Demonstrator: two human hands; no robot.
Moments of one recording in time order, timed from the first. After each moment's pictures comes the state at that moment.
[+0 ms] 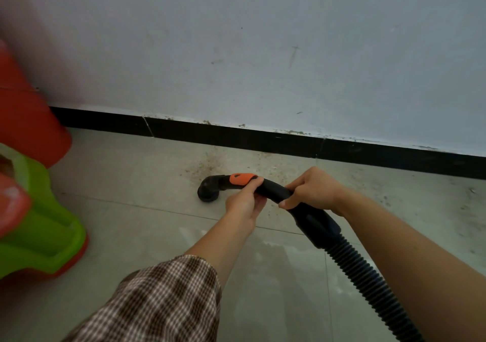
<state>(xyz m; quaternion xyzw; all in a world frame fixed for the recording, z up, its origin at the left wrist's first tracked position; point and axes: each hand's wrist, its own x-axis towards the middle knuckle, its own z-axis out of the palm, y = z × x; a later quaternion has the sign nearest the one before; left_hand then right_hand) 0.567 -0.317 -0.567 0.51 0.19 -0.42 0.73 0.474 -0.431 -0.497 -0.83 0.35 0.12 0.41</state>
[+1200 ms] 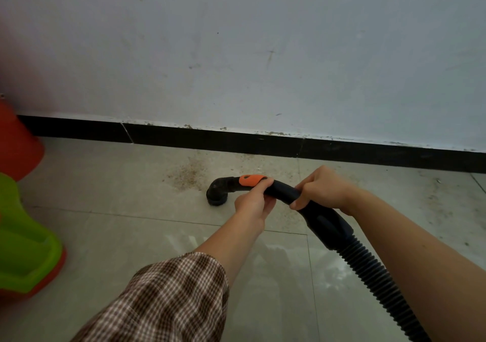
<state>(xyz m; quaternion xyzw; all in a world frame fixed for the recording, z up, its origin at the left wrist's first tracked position) 0.533 -0.348 -0.553 0.51 0.18 -0.47 0.70 0.436 -0.455 -0.485 -0.81 0.42 0.10 0.40</state>
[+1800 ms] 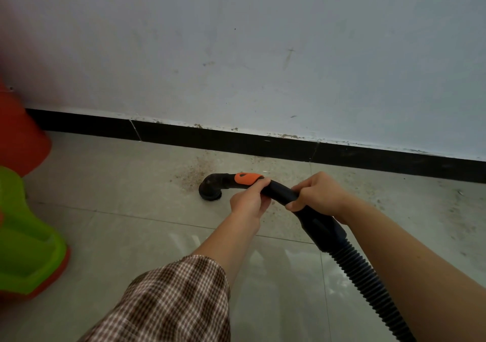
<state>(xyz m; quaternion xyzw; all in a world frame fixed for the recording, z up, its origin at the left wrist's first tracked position) 0.573 -0.343 -0.566 0.53 0.19 -0.45 0.69 0.470 -0.447 -0.505 -0.80 0.41 0.08 0.43</state>
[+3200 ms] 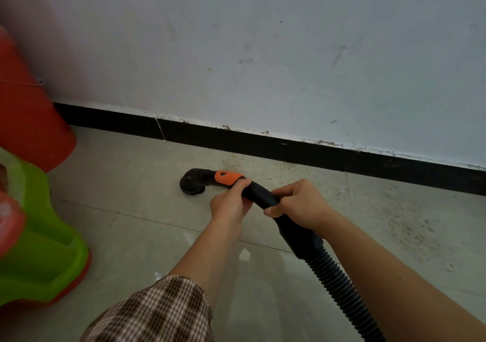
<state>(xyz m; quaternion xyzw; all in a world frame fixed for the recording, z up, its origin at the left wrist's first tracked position) 0.658 -0.291 -0.586 0.54 0.21 -0.34 0.74 0.561 -0.393 -0.541 -0.80 0.36 0.05 0.49</state>
